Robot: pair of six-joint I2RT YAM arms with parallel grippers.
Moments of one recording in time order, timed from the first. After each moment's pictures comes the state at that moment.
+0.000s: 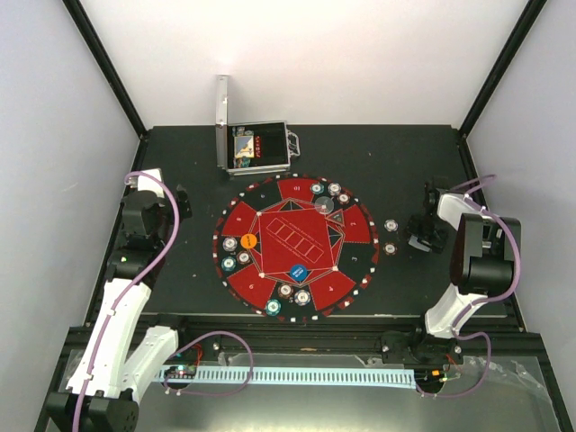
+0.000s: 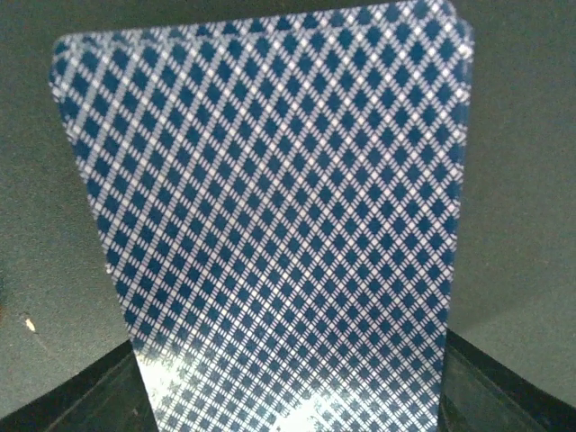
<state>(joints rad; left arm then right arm) -0.08 0.76 0.78 -0.37 -0.31 -0.10 -0.12 1.73 1.00 -0.76 0.04 0.42</state>
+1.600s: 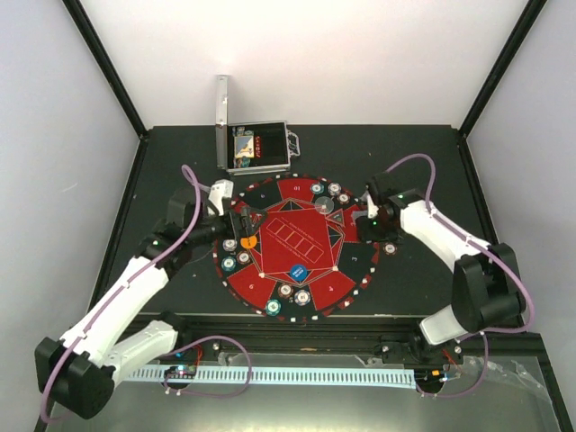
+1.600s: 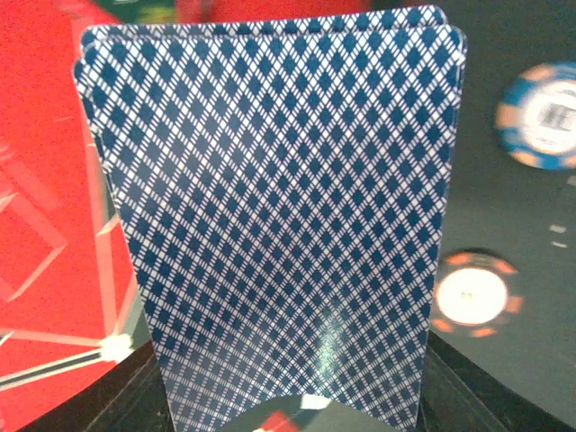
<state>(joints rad) -0.40 0.92 0.78 -0.38 0.38 -0.57 0.32 1.52 1.03 -0.84 -0.04 0.23</state>
